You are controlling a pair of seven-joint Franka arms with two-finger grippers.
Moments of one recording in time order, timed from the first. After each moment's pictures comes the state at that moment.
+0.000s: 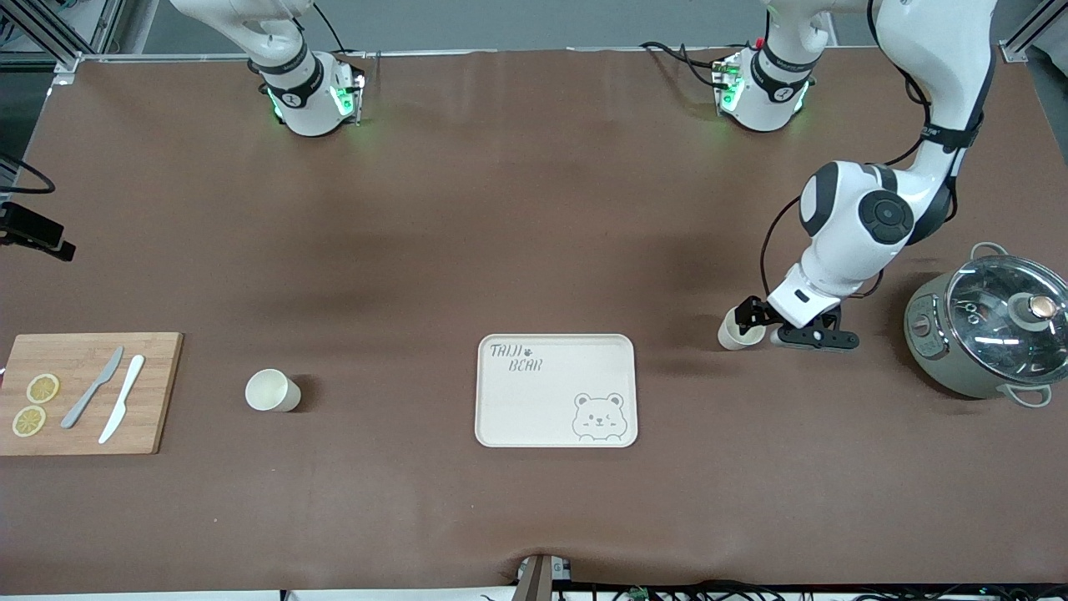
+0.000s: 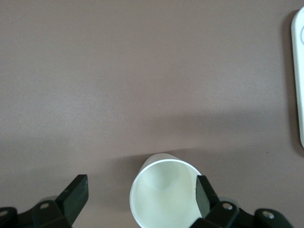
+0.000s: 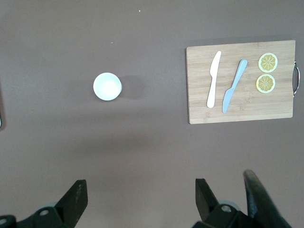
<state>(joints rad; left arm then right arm) -0.04 0.29 -0.15 -2.19 -0.01 2.64 -0.08 -0.01 0.11 -0.15 -1.43 0.02 1.54 -0.11</state>
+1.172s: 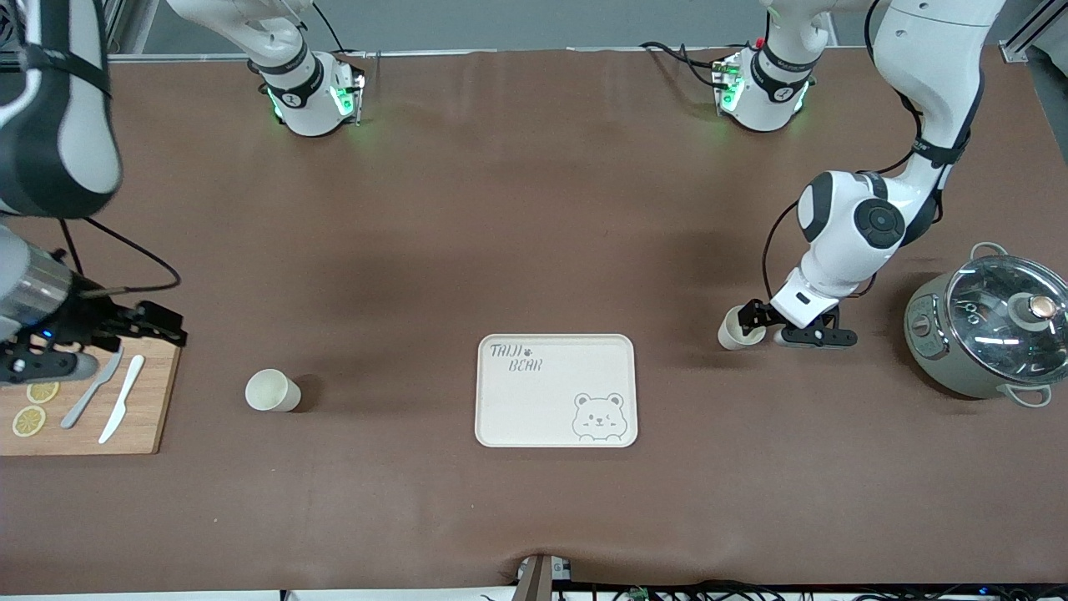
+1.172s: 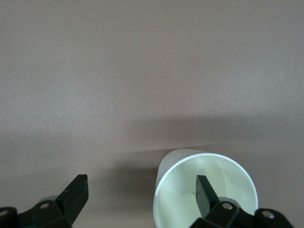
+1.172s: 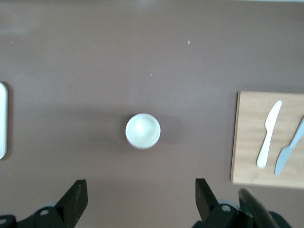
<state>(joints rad) -0.01 0.33 -0.15 -2.26 -0.01 2.77 -0.09 0.13 0.32 -0.14 -1.50 0.06 1.91 -0.11</state>
